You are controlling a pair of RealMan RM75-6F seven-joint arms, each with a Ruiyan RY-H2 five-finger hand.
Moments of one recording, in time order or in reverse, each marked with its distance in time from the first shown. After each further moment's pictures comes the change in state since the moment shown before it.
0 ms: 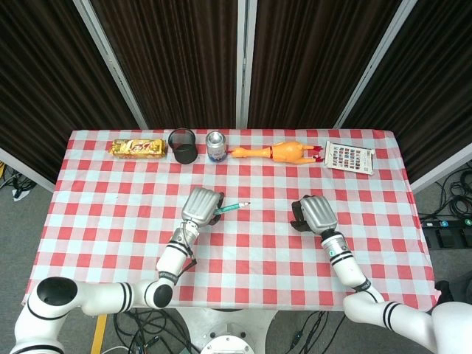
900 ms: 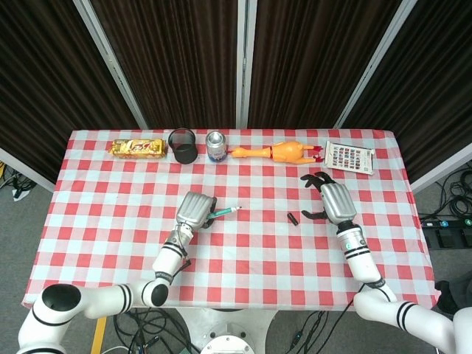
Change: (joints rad) left arm 0.046 -0.062 0.027 0.160 0.066 -0.076 -0.089; right arm -0.044 0.101 0.074 -0.084 -0.018 0.117 0.120
